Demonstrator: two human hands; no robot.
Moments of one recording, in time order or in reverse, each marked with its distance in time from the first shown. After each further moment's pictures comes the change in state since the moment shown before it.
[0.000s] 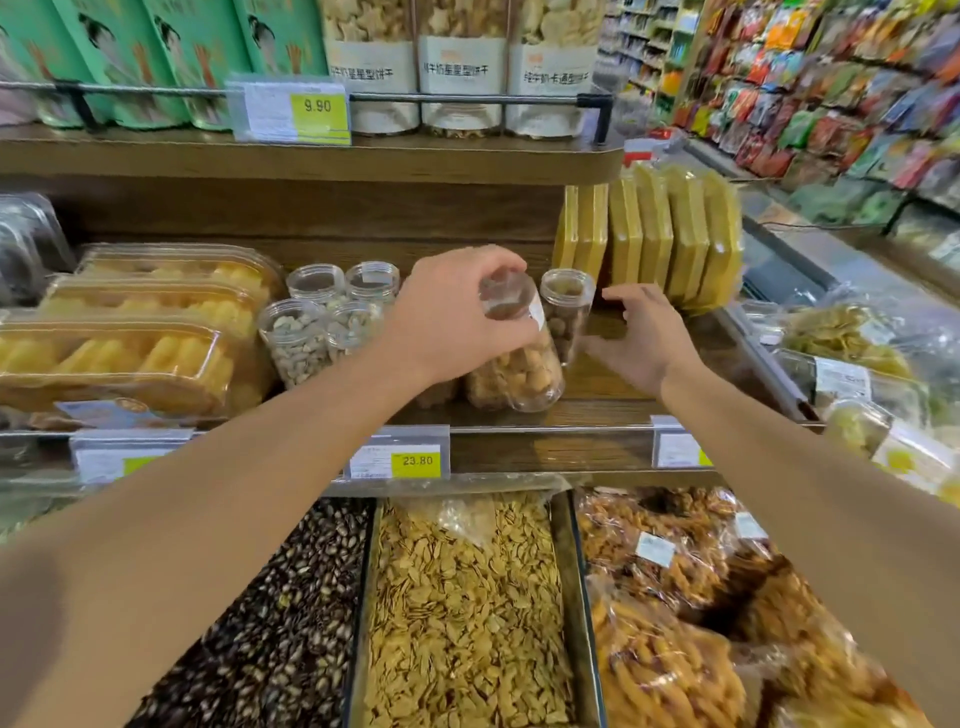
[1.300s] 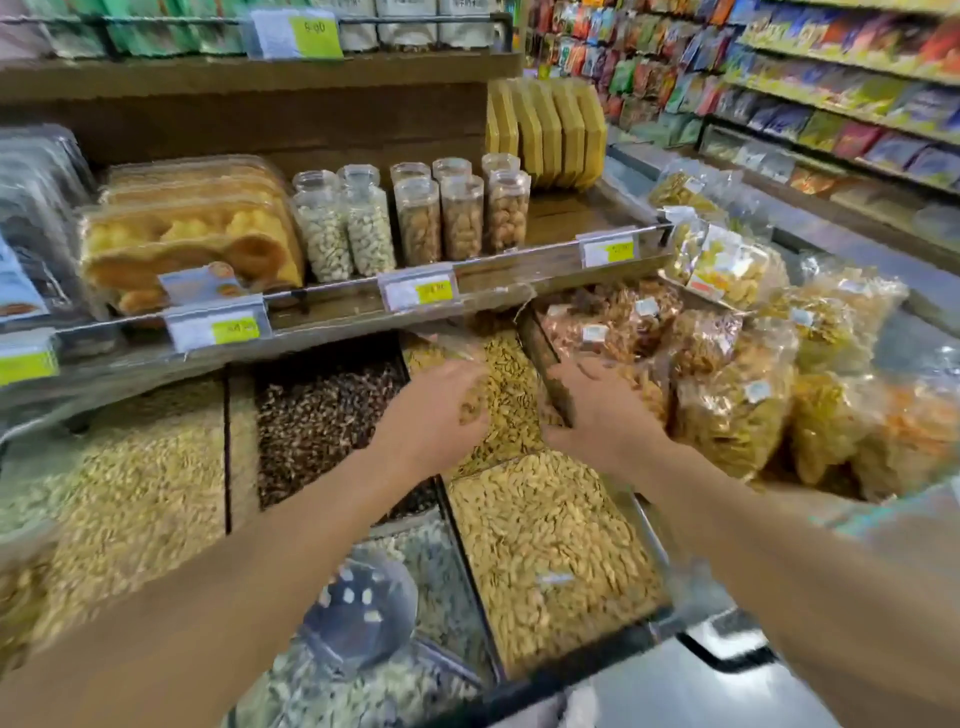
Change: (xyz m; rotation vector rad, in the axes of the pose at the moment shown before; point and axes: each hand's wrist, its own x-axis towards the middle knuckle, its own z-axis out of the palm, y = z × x) left_hand -0.302 -0.019 -0.011 0.048 -0.400 0.140; right_hand -0.367 -0.117 0.042 -0.274 -0.209 0.175
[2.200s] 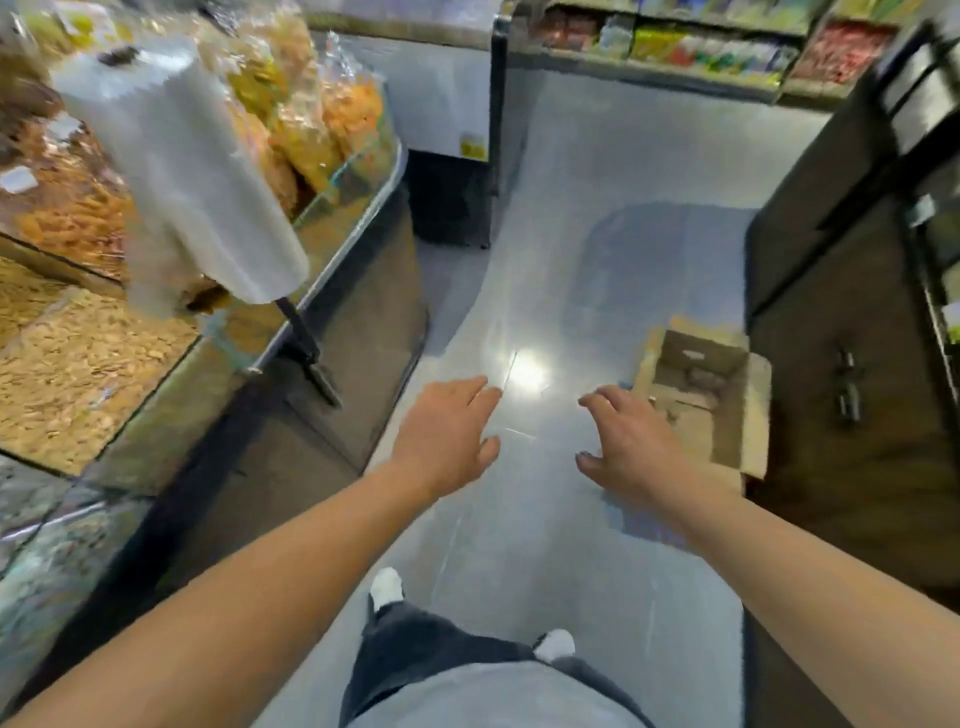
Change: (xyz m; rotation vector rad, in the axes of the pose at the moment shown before) left_hand -0.347 0.392 0.253 0.148 -0.513 0.881; right_hand -0.682 0.162 0.109 -0.010 -0.024 0.925
